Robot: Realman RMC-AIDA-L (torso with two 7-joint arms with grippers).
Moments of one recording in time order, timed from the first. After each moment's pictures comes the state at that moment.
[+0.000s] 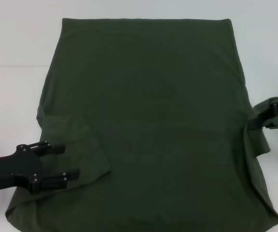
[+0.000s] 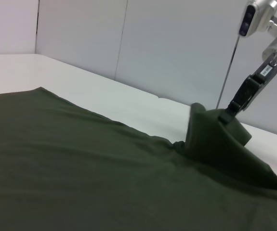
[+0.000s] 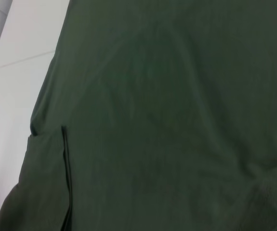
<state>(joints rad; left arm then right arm) -0.39 -2.09 0.52 0.78 2.12 1.68 -1.30 0.75 1.93 -0.57 -0.79 -2.51 -1.60 2.54</state>
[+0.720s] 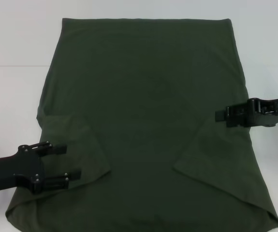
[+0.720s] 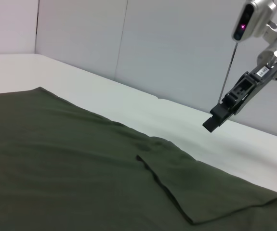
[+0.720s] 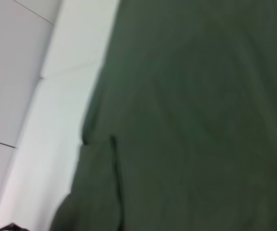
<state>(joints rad) -0.39 -2.09 0.52 0.78 2.12 1.68 -1.30 0.74 1.97 -0.58 -0.70 -2.36 -1.55 2.46</state>
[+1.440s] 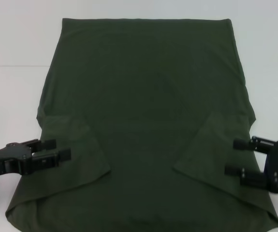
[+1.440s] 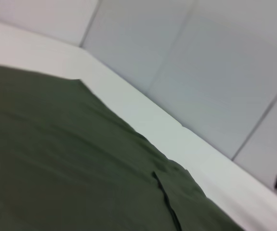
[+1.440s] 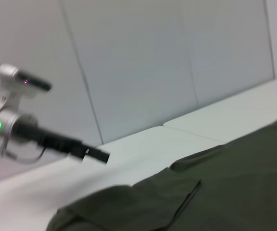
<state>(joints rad) -0.40 -2.07 0.46 0.76 2.10 1.69 -1.66 0.38 2.08 -0.56 -0.68 -1.99 -1.71 1.23</state>
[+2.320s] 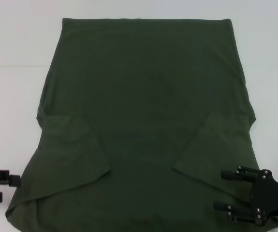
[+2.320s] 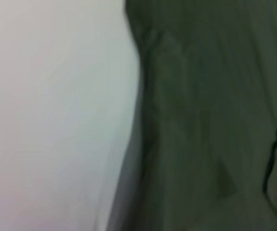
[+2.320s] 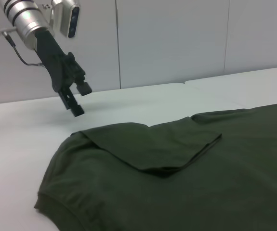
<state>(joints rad) -0.45 -1.91 0.46 0.84 2.49 1.79 -2.54 0.36 2.09 -0.59 -0.56 -2.09 -1.60 0.89</state>
